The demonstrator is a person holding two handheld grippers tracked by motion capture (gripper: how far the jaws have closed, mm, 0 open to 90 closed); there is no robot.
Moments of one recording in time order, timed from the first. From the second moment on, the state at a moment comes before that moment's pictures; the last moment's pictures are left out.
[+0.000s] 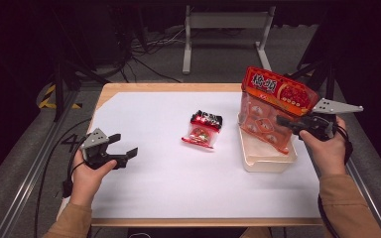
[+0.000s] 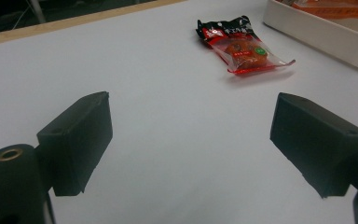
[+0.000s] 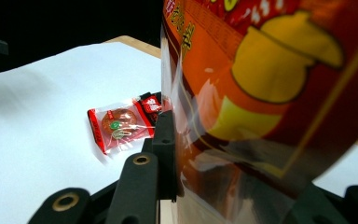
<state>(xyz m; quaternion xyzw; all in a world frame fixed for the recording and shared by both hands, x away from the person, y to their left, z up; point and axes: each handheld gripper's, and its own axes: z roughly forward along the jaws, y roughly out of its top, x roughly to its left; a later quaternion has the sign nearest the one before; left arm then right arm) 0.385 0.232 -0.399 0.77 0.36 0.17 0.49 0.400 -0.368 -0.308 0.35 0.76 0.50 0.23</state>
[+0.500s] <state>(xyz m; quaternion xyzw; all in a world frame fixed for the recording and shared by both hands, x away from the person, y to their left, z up) 0.386 0.230 -0.401 0.77 0.37 0.17 0.49 0.407 -0.373 -0.322 0.38 0.77 0.48 0.20</state>
